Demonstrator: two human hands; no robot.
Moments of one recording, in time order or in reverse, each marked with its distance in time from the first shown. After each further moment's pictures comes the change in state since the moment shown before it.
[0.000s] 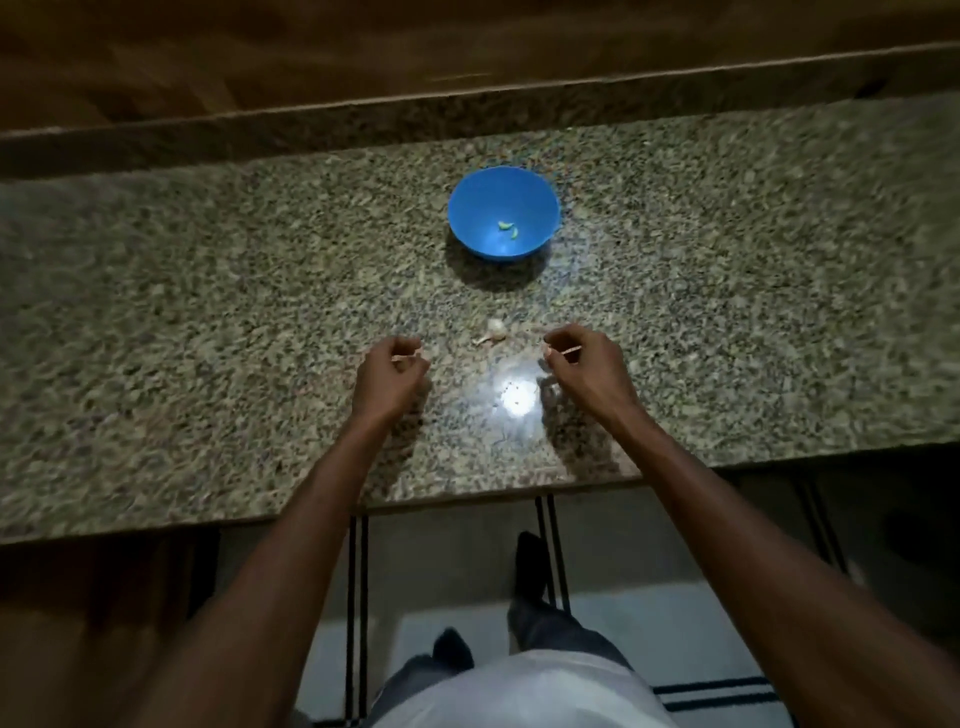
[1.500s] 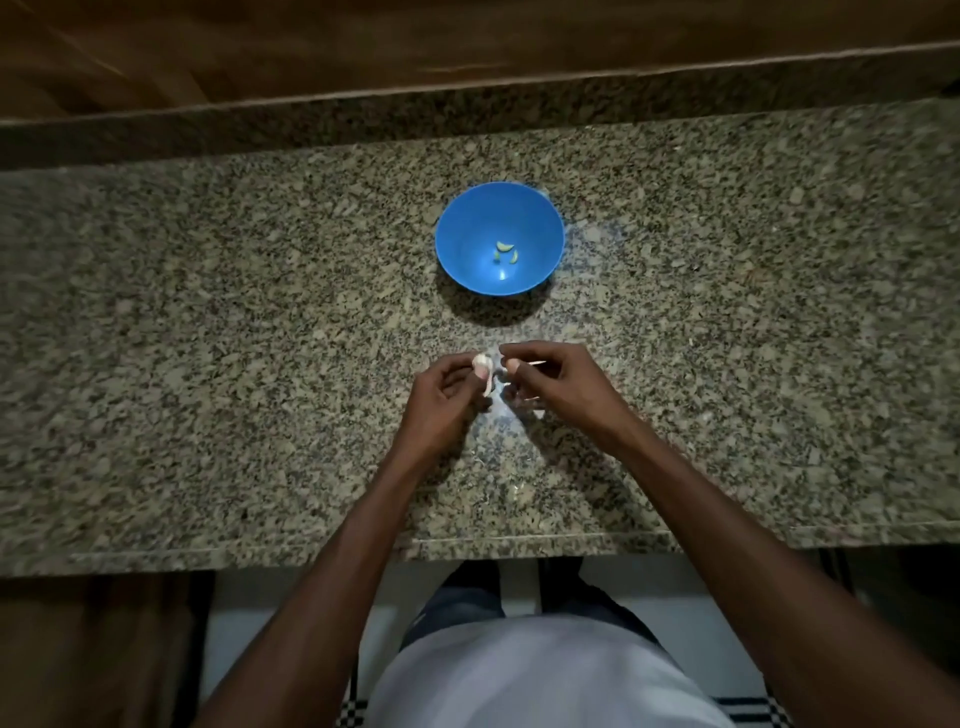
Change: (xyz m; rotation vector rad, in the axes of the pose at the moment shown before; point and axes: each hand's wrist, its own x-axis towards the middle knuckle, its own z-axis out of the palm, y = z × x) left_hand 0.031 0.028 0.081 -0.356 -0.147 0.022; right_hand 0.072 -0.004 -0.005 0.386 -0.347 0.041
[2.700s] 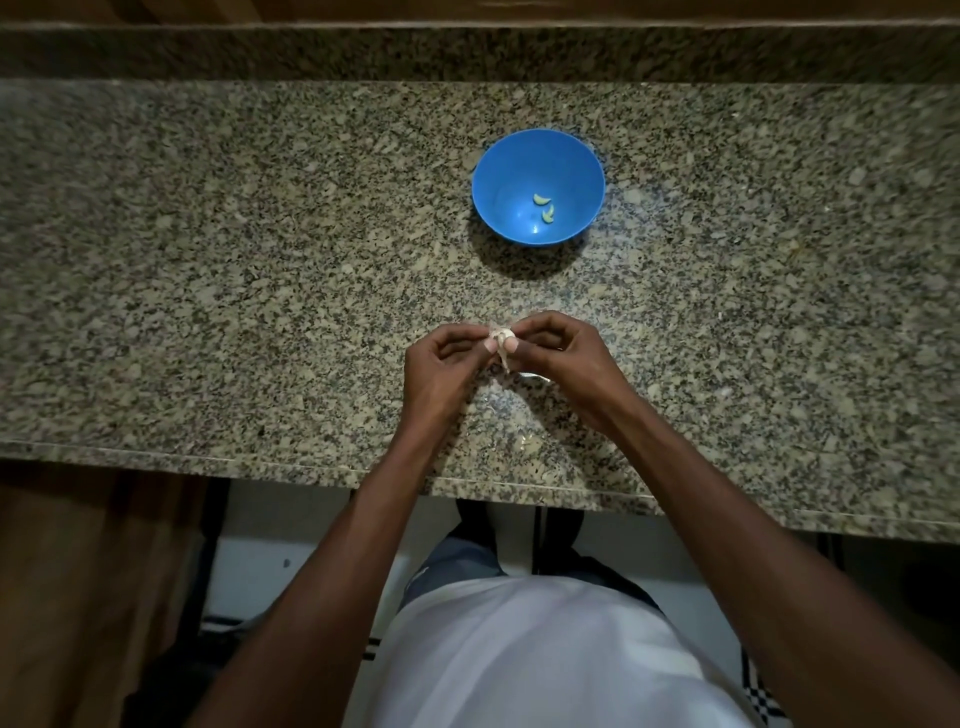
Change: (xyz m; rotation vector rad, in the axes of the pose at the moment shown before) left_hand -0.041 -0.005 -0.001 -0.160 0.227 0.003; right_hand -0.018 0.010 0.020 0.369 -0.128 0.074
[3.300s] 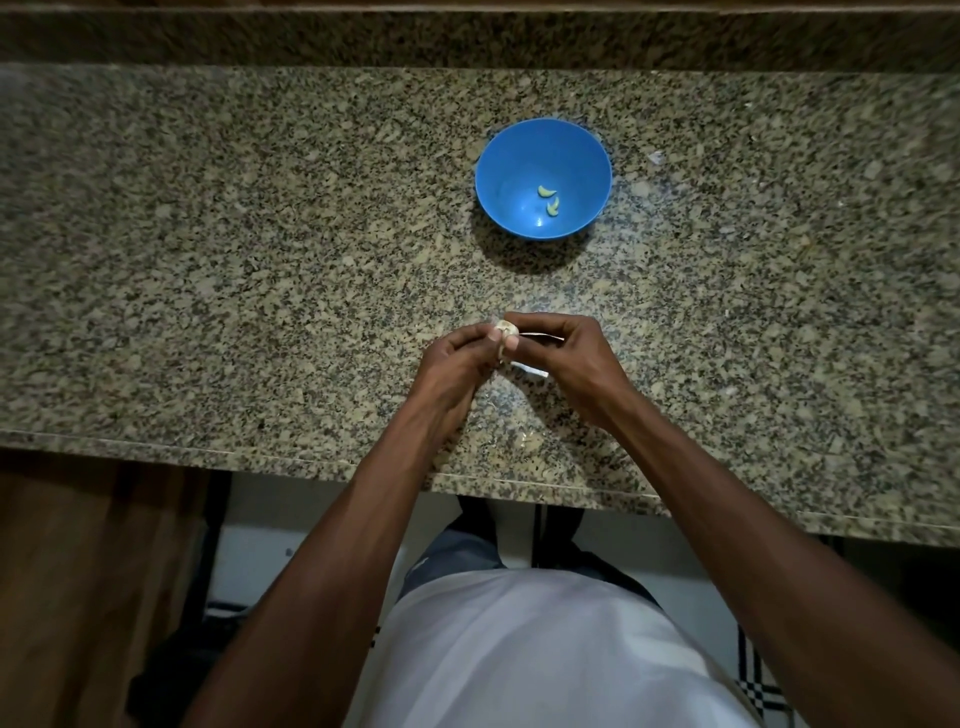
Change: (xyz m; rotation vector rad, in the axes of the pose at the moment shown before) left_hand 0.008 0.011 0.010 -0.284 -0.094 -0.417; right_hand 0.006 -0.001 0.001 -0.086 0.005 -0.019
